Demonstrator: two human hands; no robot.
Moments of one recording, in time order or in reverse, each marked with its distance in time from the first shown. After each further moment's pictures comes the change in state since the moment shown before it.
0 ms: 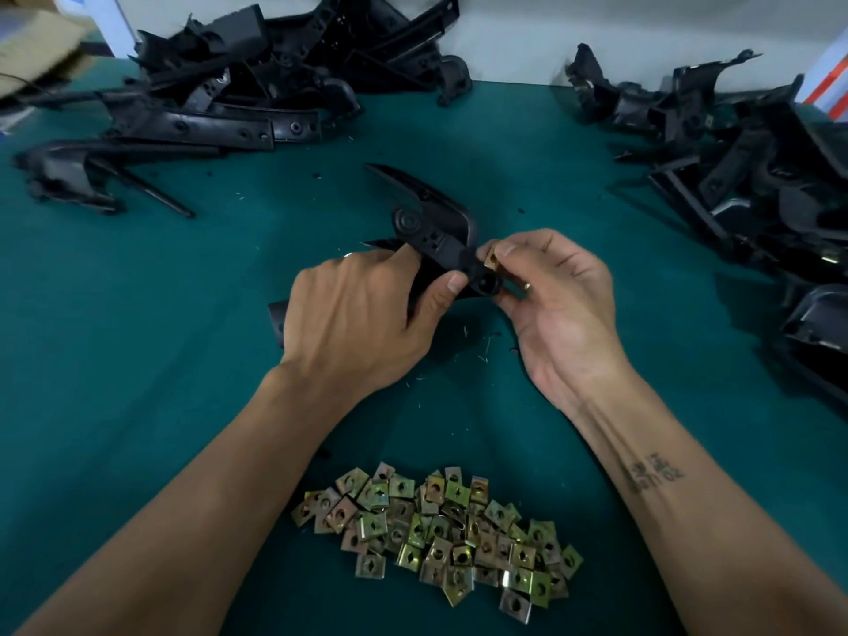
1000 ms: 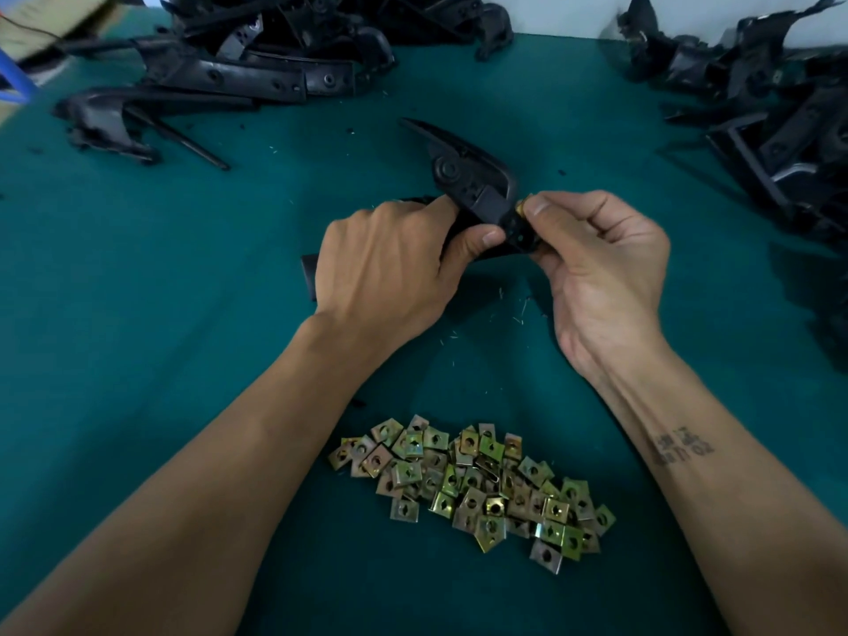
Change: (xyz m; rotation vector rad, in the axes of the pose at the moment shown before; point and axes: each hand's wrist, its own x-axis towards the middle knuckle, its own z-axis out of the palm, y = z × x) left_hand 0.000 -0.003 -0.001 0.029 0.000 -0.028; right_hand -0.001 0.011 0.008 0.006 0.110 -0.103
